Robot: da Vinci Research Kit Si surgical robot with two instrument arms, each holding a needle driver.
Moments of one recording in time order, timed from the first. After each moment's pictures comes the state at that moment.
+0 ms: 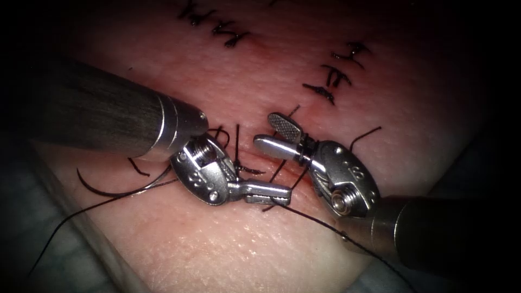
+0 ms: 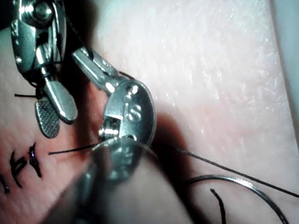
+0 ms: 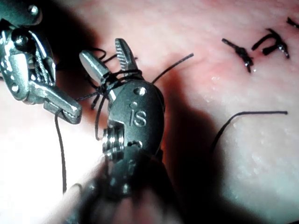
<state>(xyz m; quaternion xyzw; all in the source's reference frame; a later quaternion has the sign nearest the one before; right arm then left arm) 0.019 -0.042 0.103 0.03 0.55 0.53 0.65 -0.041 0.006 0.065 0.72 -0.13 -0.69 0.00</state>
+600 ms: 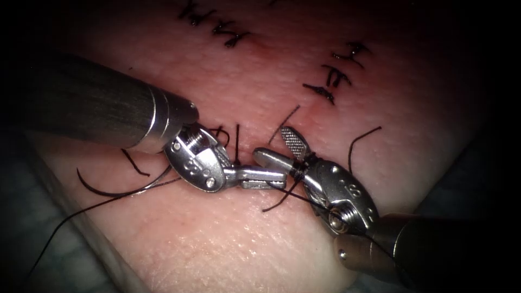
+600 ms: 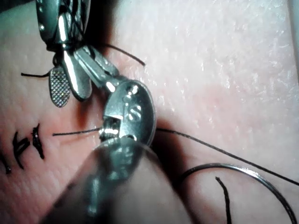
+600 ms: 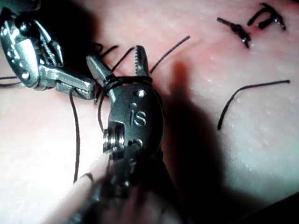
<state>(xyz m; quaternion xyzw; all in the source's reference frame) 0.017 -0.044 0.105 0.02 0.46 0.68 0.58 -0.041 0.009 0.066 0.71 -0.14 -0.69 0.00</state>
